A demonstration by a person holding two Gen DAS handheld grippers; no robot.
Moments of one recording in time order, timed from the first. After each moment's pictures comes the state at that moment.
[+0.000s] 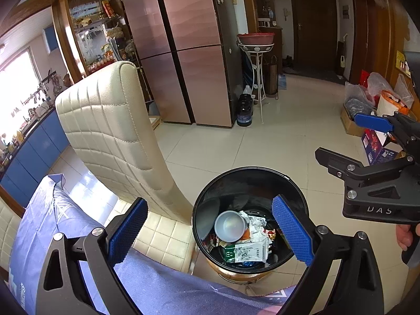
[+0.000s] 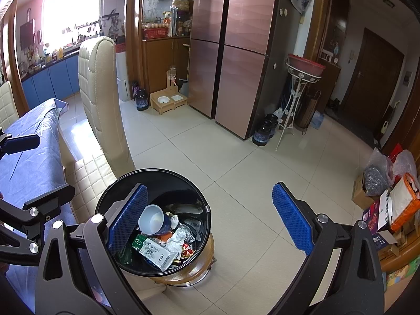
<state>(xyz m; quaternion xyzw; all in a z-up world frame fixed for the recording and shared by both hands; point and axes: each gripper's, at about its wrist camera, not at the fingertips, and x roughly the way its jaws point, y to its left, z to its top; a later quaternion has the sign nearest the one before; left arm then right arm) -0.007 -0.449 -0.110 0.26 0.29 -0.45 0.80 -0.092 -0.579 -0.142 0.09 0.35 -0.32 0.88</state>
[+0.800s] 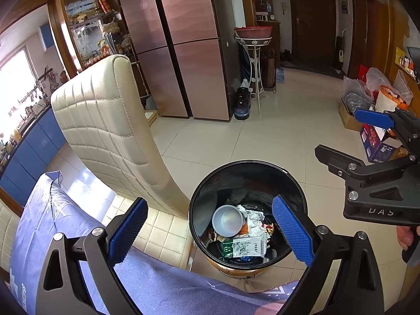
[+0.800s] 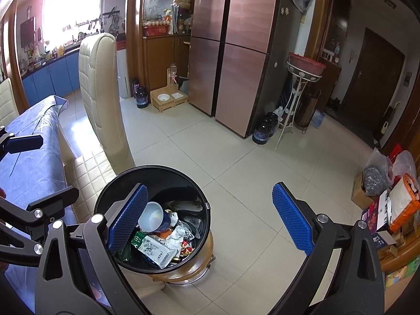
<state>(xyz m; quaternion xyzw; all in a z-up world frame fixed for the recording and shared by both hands) -0.006 -0.453 -0.115 0.27 0.30 -0.45 0.79 -0.094 -0.577 -0.144 0.08 0.35 -0.31 0.88</state>
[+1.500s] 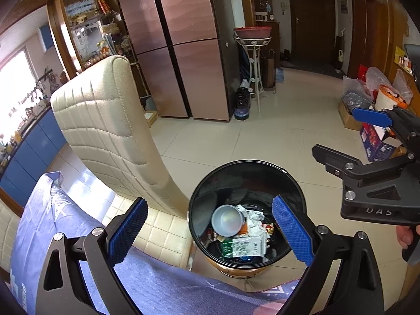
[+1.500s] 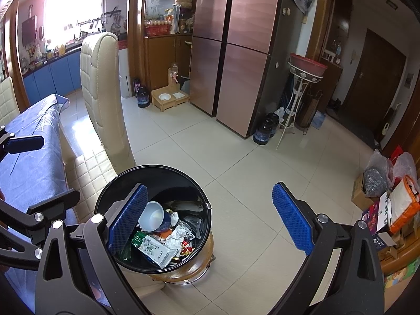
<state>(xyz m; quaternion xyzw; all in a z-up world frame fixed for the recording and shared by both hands) -0.008 -0.451 -0.115 0.28 0.30 -0.45 0.80 -0.093 -0.578 -0.143 0.08 0.35 -0.31 0.88</state>
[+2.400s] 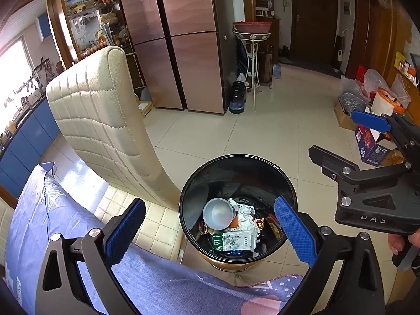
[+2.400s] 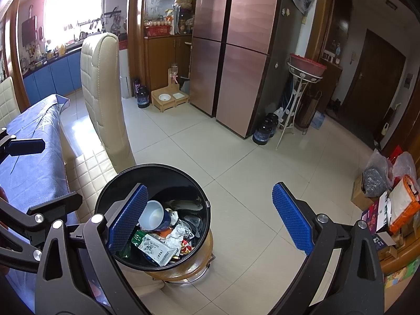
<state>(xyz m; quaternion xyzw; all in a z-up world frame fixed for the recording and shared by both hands) -0.006 -0.455 -0.115 0.27 0.33 -0.45 0.78 -0.094 -0.577 -0.145 0.08 0.35 -0.31 0.88</state>
